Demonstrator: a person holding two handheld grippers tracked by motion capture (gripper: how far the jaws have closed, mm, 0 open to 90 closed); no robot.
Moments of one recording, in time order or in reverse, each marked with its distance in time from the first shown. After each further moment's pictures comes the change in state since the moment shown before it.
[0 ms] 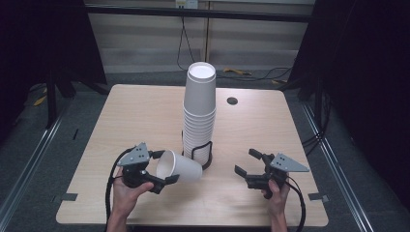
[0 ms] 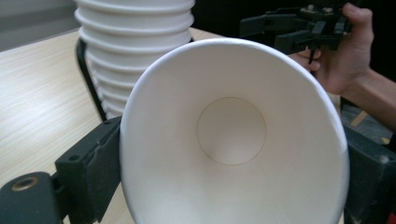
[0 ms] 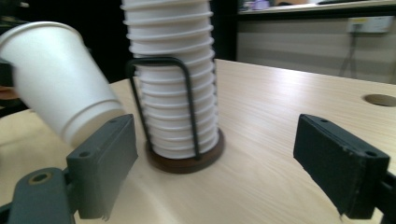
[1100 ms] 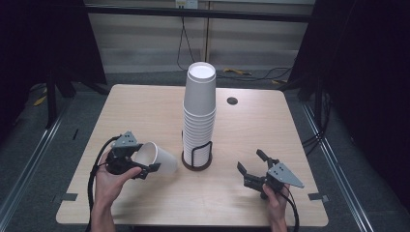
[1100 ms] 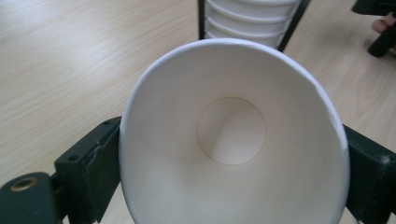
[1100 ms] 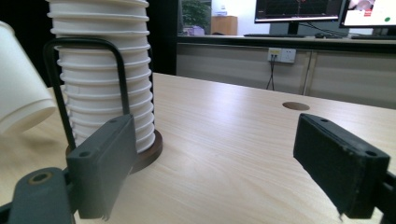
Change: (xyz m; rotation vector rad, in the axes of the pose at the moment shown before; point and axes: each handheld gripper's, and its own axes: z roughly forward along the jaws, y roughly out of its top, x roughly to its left) left arm 0.044 0.006 -0.024 0.248 0.198 -0.087; right arm 0.003 -0.035 0.004 -0.116 -0.268 -0.081
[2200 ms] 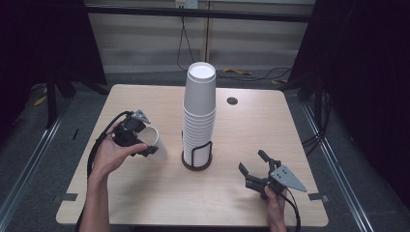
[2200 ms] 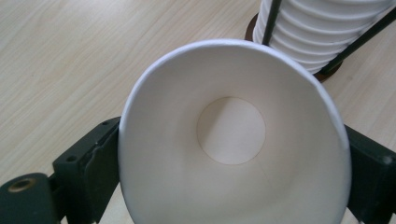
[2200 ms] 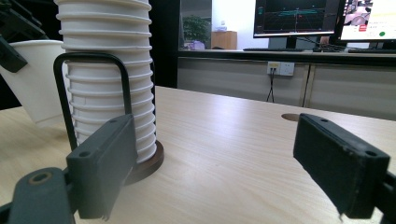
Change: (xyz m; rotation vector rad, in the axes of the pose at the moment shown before) left arm 0.037 0.061 0.022 0.345 0.070 0.095; right arm -0.001 -0.003 -0.006 -0.063 0.001 0.006
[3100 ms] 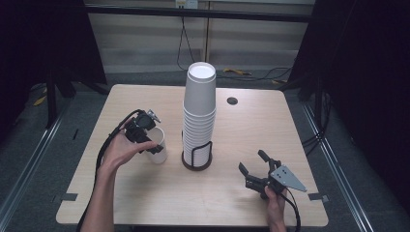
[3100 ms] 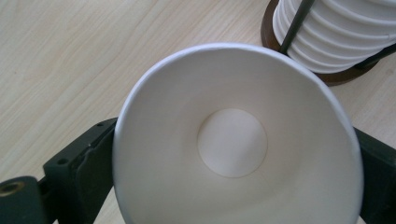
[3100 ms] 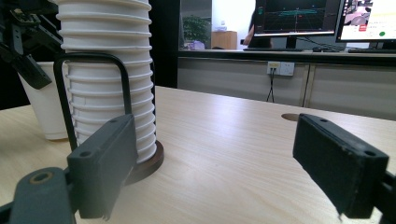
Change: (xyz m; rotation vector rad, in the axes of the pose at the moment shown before) left arm 0.005 0.017 0.032 0.100 0.000 0.013; right arm 0.000 0.000 0.000 0.000 0.000 0.001
